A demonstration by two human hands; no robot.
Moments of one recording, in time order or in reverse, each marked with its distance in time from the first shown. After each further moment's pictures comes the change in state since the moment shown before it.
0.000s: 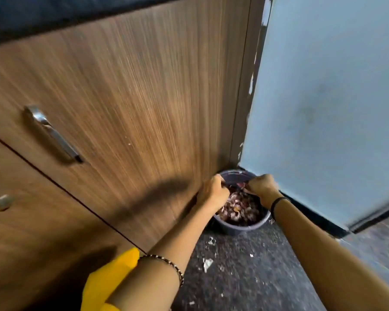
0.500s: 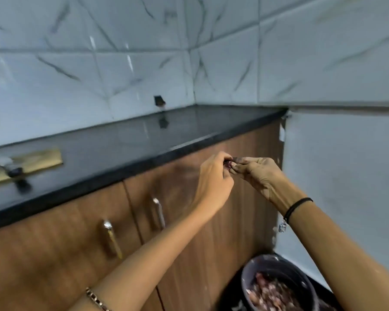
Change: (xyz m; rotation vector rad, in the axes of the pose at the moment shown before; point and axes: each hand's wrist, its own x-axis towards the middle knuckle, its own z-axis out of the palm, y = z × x) left_hand -0.136 0.140 -0.262 0.004 0.658 0.636; right_hand -0.233 -0.258 -0.088 0.855 -0.514 -0.568
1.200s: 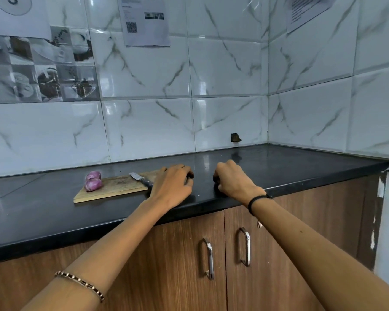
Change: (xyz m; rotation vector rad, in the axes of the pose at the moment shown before) left_hand -0.011 -0.089 -0.276 0.780 0.059 -0.123; right_hand -0.021 -0.010 0.262 -1.482 -0.355 -0.784
